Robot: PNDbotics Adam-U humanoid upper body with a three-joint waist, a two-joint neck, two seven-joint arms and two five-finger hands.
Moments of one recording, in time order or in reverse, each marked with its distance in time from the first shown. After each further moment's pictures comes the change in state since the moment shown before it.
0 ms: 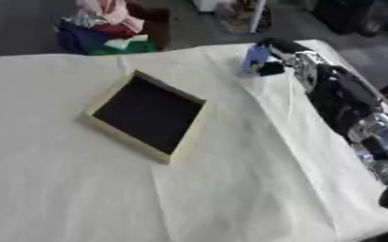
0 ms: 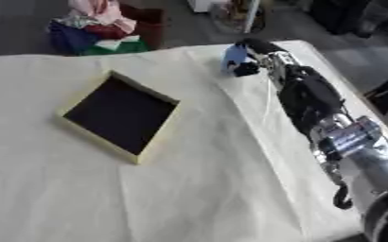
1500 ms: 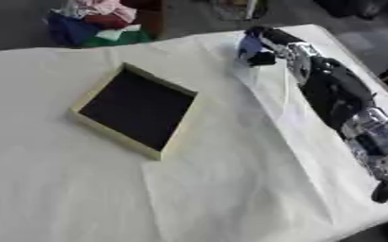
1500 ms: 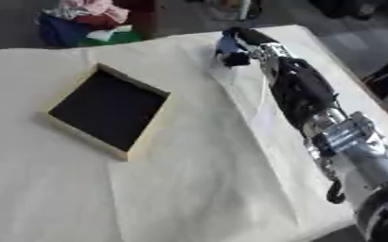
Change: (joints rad) left arm 0.023 -0.008 0.000 0.005 0.001 0.006 -0.007; right arm -0.021 -0.018 -0.001 -0.043 -0.045 -0.091 0.071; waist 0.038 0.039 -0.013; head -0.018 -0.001
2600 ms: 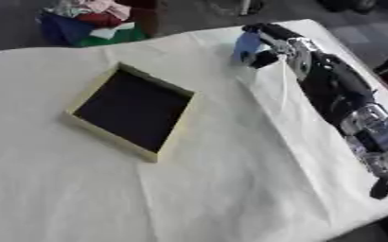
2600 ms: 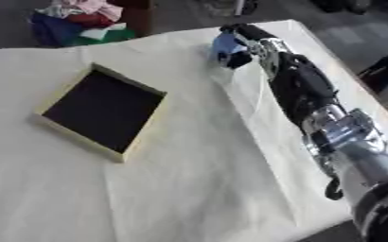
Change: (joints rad) left arm 0.006 0.000 0.000 0.000 0.007 -0.001 -0.008; right arm 0.001 0.007 -0.005 -0.024 -0.031 -0.026 -0.022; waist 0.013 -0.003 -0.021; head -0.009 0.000
